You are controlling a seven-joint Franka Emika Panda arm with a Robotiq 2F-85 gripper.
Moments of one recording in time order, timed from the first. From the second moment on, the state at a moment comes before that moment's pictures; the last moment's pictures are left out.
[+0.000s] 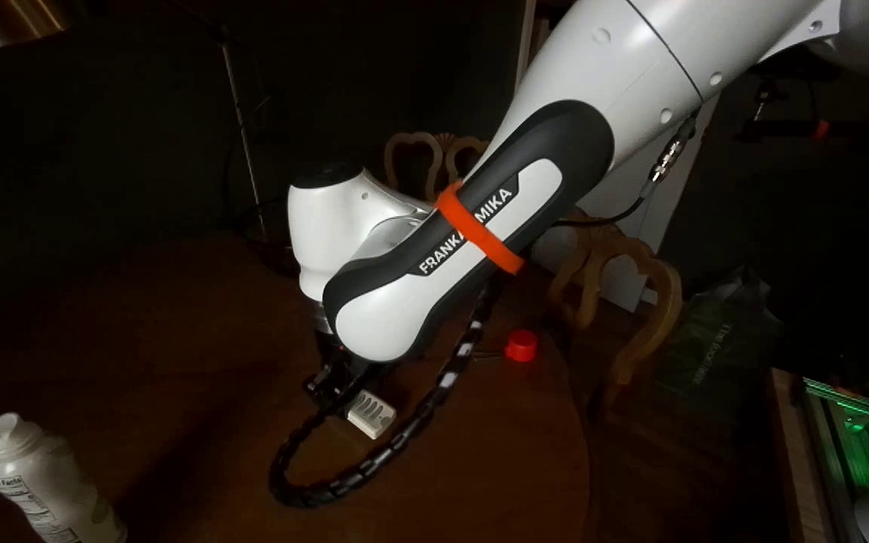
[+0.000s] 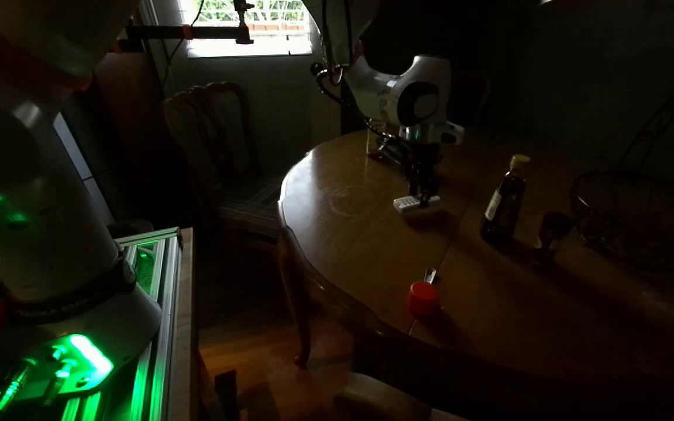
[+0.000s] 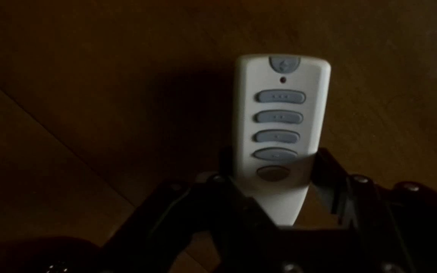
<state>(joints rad) 0.30 0.76 -0.05 -1.66 -0.06 2.46 0.35</state>
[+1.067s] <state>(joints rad) 0.15 0.52 -0.12 -1.35 -0.18 1.79 0.39</state>
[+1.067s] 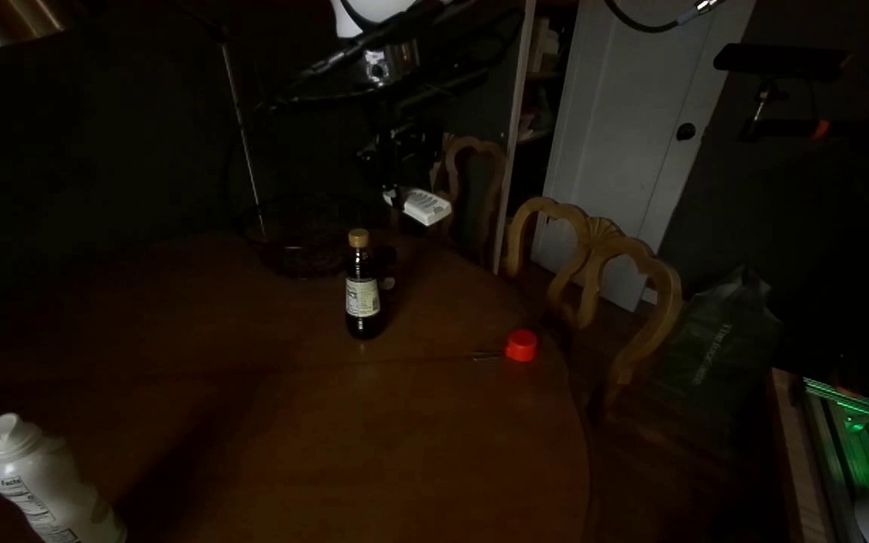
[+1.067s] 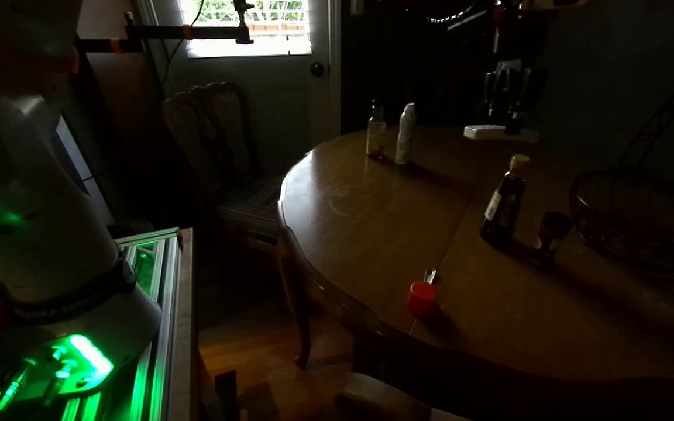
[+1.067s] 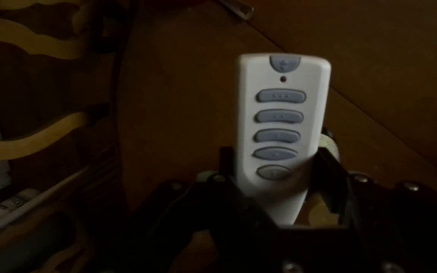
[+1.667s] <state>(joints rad) 0.08 0.57 -0.13 -1.27 -0.18 1.74 0.38</state>
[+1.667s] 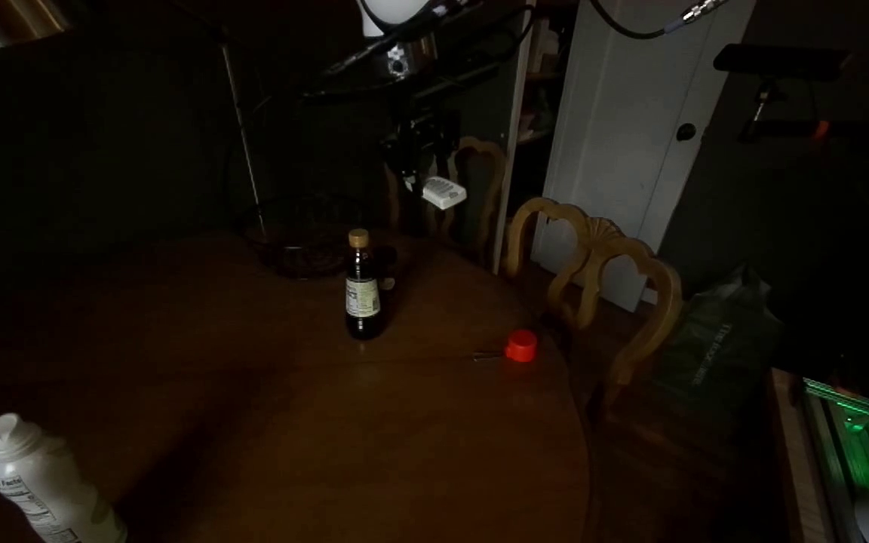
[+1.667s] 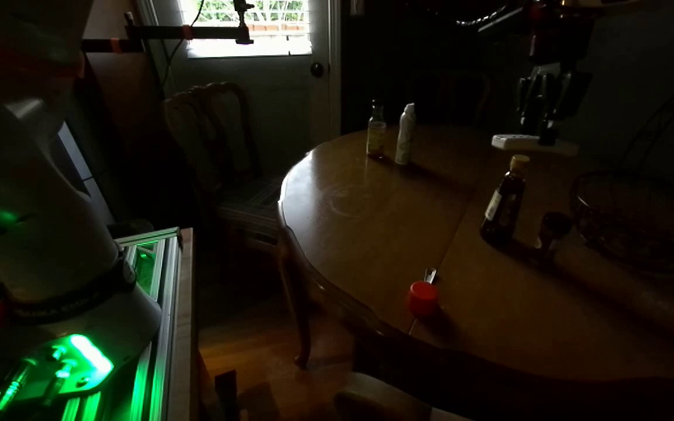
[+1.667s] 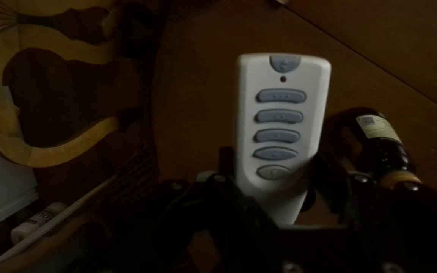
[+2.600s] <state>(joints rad) -0.05 0.75 -0.15 -1.19 -0.17 1.84 0.39</state>
